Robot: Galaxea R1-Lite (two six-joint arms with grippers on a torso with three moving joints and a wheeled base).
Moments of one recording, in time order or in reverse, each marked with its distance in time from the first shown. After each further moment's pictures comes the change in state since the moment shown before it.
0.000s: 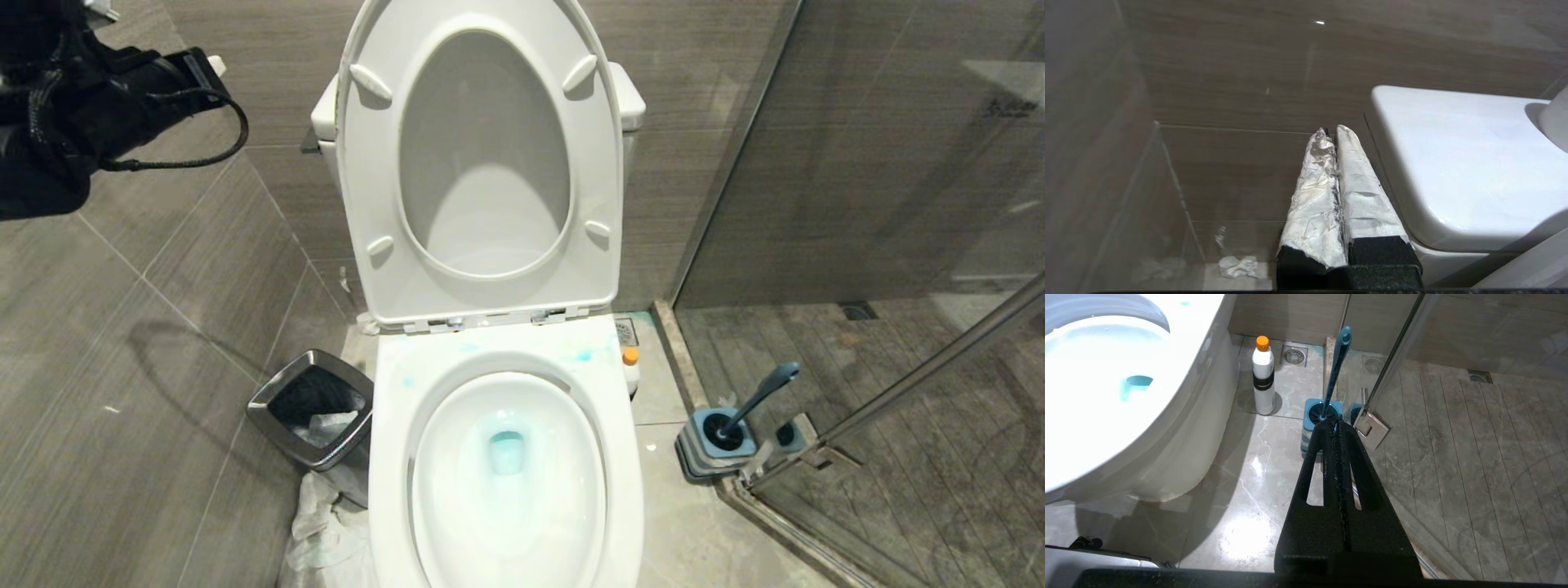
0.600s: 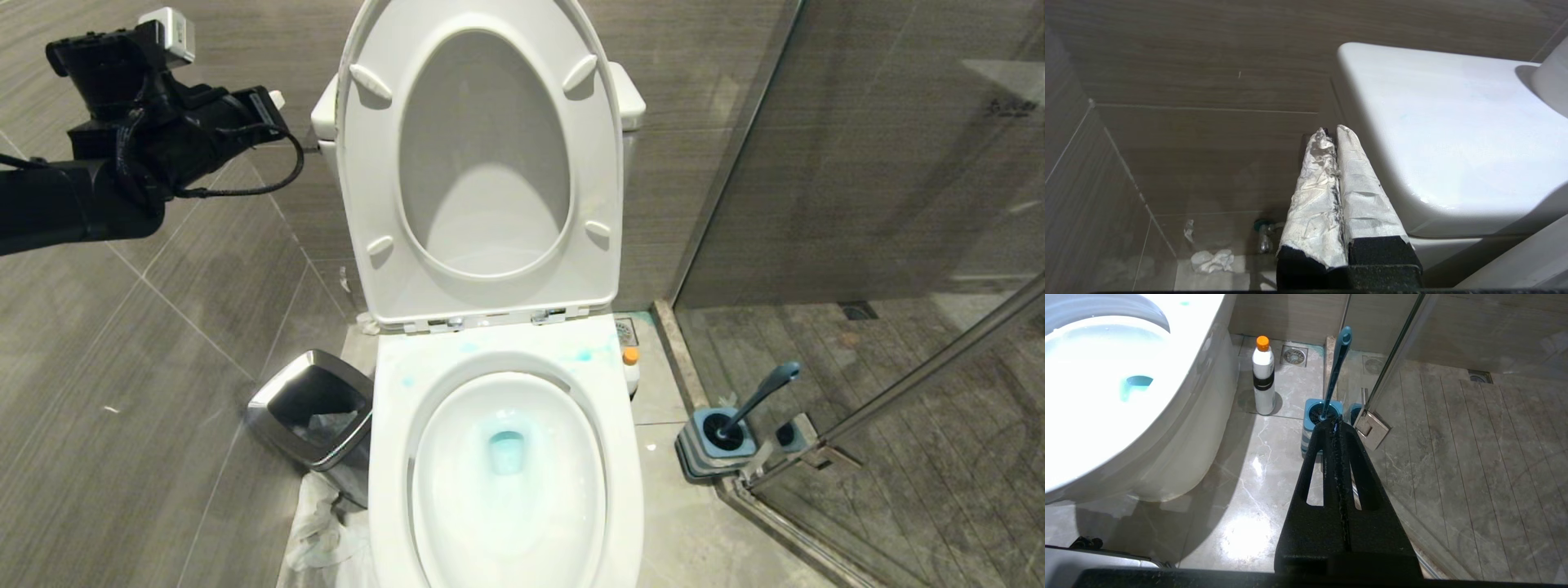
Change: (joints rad) left arm -0.072 0.084 -0.002 -0.054 -0.002 0.007; right arm 0.000 0.000 0.000 0.000 0.000 0.000
